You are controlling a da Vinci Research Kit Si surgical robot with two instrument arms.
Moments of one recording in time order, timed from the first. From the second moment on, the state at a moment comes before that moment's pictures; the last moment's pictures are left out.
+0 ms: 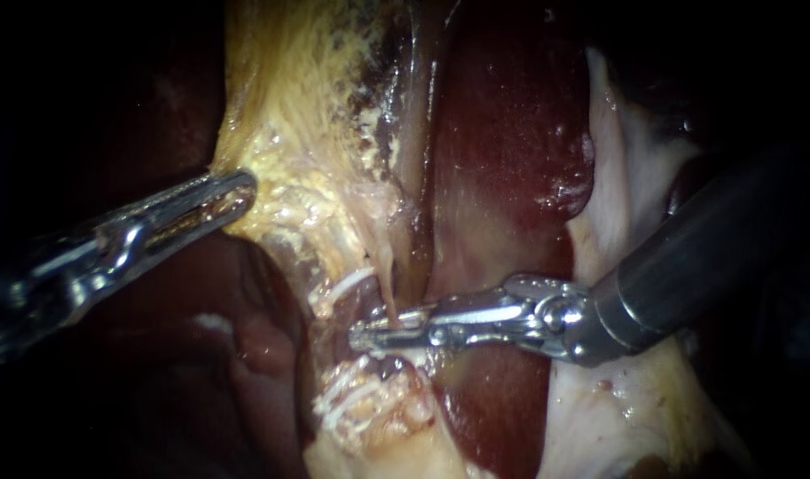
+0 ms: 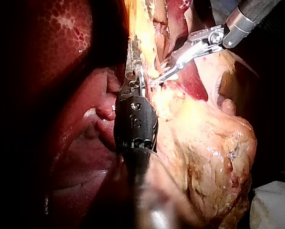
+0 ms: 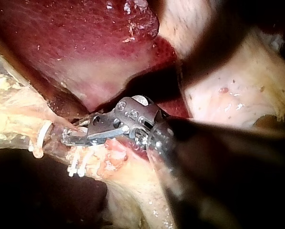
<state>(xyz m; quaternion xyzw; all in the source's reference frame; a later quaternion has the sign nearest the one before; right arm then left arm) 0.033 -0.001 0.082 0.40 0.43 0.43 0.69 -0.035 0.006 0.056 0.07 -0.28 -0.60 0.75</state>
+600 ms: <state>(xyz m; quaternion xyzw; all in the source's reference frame) 0.033 -0.001 0.083 0.38 0.44 0.40 0.71 -0.035 0.006 0.056 0.07 -0.28 -0.60 0.75</state>
